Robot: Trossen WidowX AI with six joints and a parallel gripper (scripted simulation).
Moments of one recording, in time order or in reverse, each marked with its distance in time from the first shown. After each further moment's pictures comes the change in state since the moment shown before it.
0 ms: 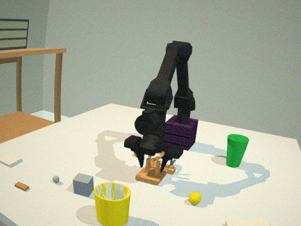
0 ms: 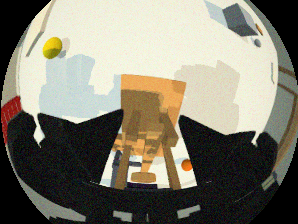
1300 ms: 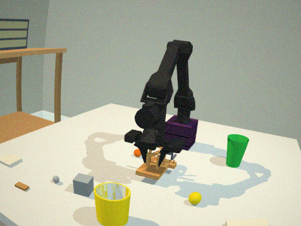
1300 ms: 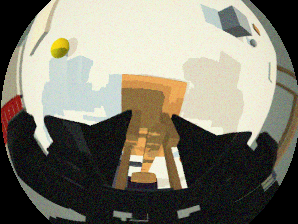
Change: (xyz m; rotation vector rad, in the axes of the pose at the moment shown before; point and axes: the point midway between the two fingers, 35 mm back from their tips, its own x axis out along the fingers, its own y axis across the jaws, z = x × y) arm -0.022 0.000 0.001 0.000 0.010 0.002
